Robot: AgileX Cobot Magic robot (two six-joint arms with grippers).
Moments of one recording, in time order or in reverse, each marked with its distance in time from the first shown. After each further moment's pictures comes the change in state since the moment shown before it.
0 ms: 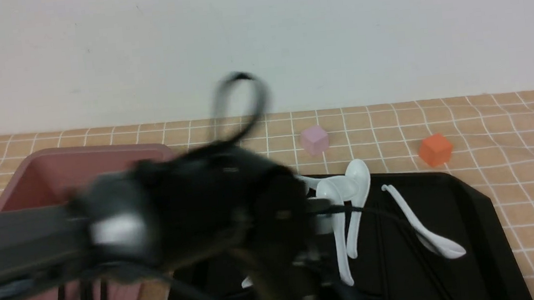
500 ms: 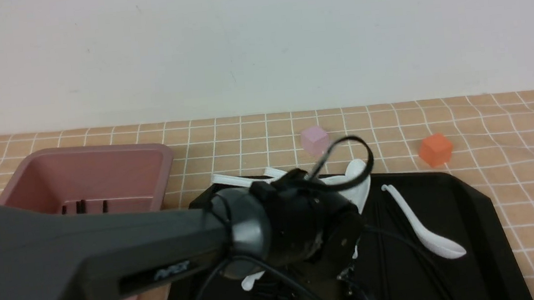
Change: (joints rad) right arm 0.000 0.000 0.000 0.000 0.000 0.000; left arm -0.005 0.240 -0.103 0.175 -0.057 0.002
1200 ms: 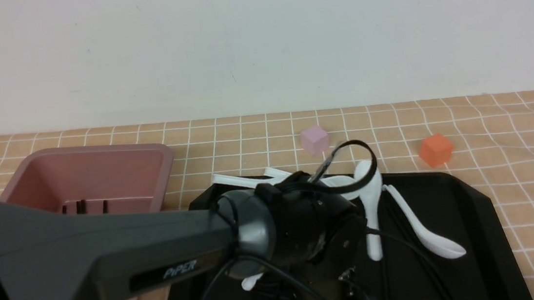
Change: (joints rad) right arm 0.000 0.000 0.000 0.000 0.000 0.000; left arm 0.001 0.012 -0.008 -0.017 0.002 -0.004
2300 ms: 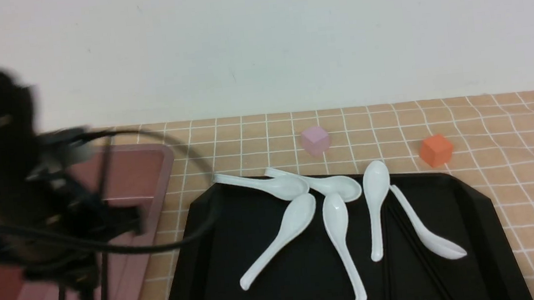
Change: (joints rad) right arm 0.000 0.000 0.000 0.000 0.000 0.000; left arm 0.592 -0.624 0.303 0.046 0.267 0.083
